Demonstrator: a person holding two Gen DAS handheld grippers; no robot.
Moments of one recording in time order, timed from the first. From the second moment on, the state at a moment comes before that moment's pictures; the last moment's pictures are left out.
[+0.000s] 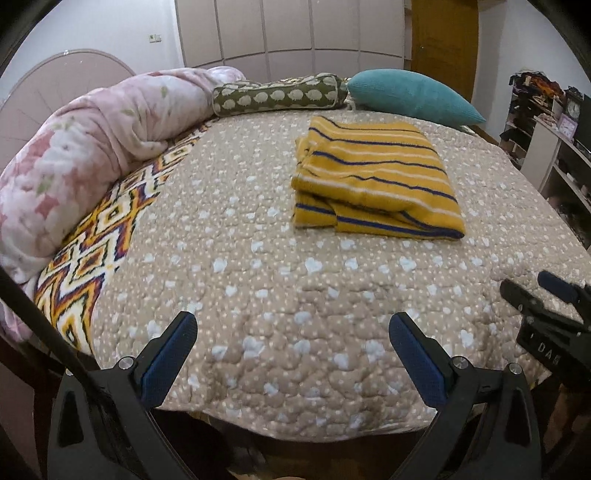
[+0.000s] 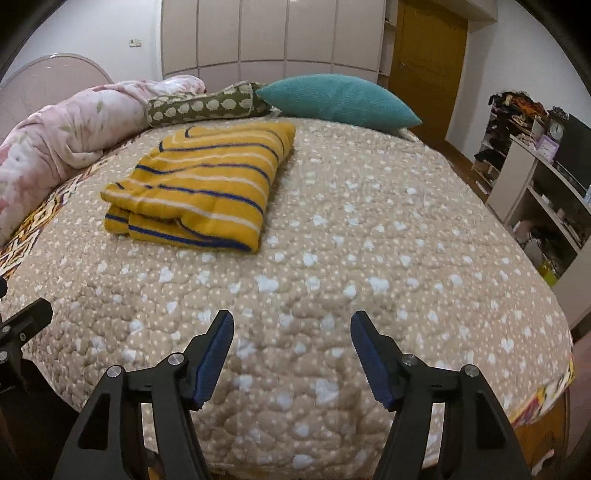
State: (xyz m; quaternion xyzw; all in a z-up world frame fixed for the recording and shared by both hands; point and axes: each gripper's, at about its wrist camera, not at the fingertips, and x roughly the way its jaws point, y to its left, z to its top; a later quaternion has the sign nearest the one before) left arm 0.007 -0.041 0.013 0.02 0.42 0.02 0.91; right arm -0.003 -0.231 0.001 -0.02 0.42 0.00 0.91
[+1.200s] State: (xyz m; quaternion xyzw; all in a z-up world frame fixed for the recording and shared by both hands) left arm 0.009 -0.044 -0.002 0.02 0.45 0.01 0.89; right arm -0.012 -0.194 -0.025 -0.07 0.45 -0.01 0.89
